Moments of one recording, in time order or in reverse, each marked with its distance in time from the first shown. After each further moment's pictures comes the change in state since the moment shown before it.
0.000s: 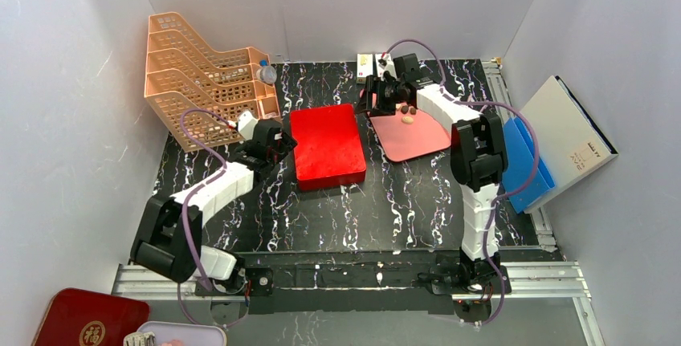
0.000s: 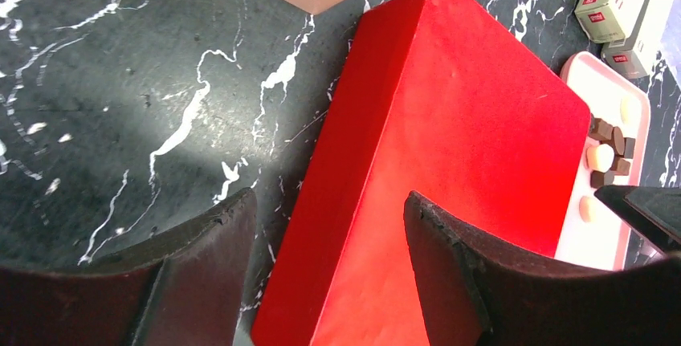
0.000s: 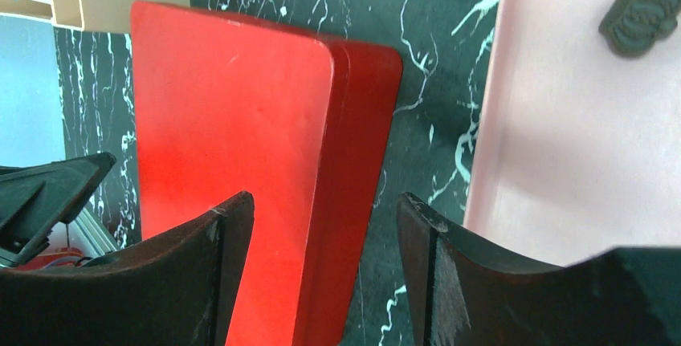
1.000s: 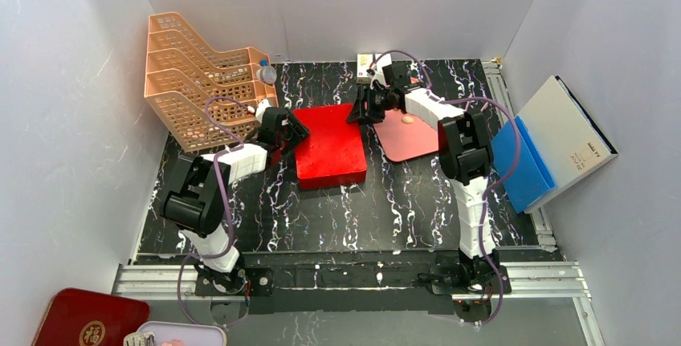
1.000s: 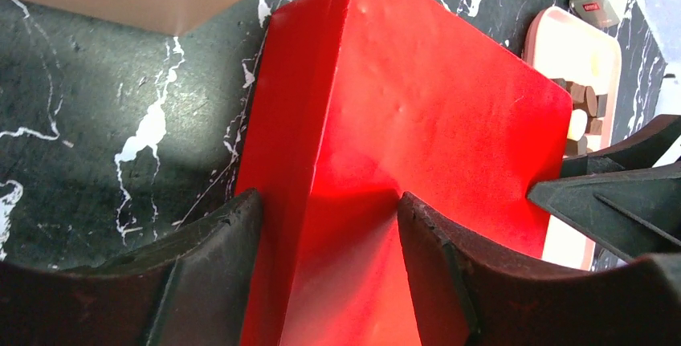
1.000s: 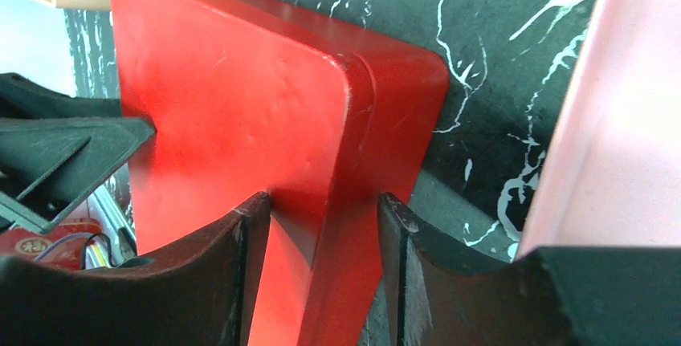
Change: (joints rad) left arm 0.054 0.338 0.122 0.274 0.281 0.060; right arm 0.038 0.160 0.093 0.009 -0.082 0.006
